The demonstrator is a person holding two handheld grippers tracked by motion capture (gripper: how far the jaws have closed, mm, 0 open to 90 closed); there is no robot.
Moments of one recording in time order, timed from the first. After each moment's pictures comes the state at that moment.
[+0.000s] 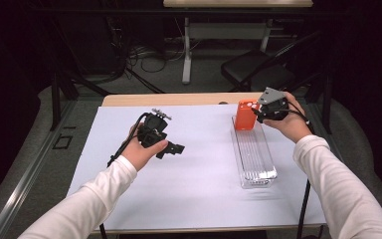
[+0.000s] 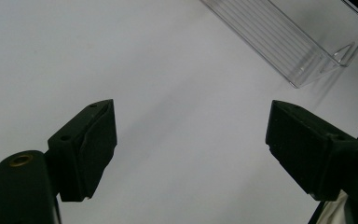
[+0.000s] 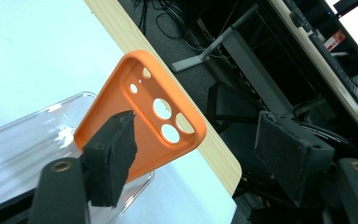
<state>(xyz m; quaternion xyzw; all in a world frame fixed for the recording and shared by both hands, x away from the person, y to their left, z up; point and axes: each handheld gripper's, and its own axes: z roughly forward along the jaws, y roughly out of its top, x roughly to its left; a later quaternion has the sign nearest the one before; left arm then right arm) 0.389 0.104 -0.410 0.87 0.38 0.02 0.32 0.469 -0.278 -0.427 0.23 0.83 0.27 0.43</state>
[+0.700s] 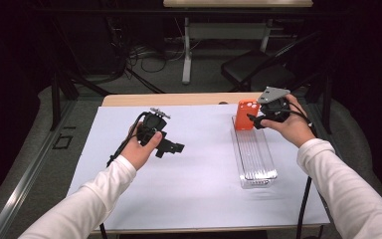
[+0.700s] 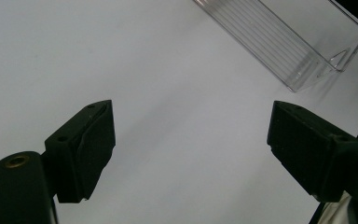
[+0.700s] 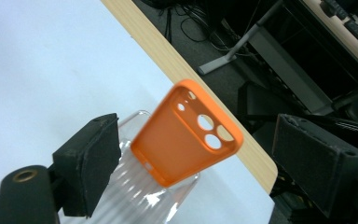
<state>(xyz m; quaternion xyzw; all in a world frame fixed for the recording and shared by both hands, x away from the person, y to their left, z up) 0.390 0.107 -0.409 0.87 0.38 0.02 0.32 0.442 -0.263 -0.404 0.26 0.84 0.30 0.36</state>
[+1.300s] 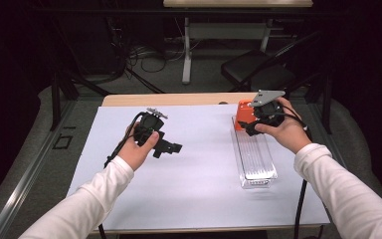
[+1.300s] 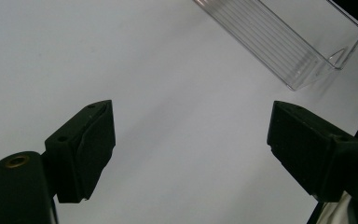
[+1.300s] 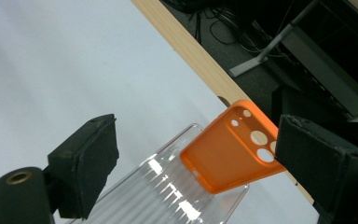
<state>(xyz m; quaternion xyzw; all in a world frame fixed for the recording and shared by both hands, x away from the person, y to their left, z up) 0.388 0.114 -0.408 0.87 0.38 0.02 0.33 0.419 -0.237 -0.393 0.26 0.86 0.33 0.31</state>
